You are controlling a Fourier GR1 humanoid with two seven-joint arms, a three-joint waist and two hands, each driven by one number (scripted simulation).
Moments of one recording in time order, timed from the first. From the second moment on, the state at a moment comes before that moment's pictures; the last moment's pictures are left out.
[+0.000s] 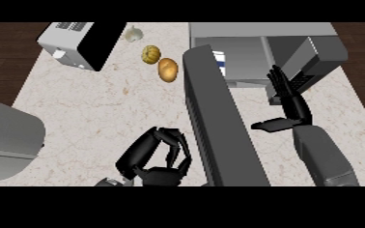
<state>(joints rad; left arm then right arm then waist) -0.06 0.01 -0.40 -1.53 -0.21 -0.23 -0.12 -0.59 -0.25 -0.16 -0.36 0.08 0.22 -0.96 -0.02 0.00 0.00</state>
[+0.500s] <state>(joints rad) -0.17 0.01 -0.61 -1.29 -0.13 -0.13 -0.17 -0.37 -0.31 -0.13 -0.70 0.01 0.30 -0.86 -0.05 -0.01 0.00</state>
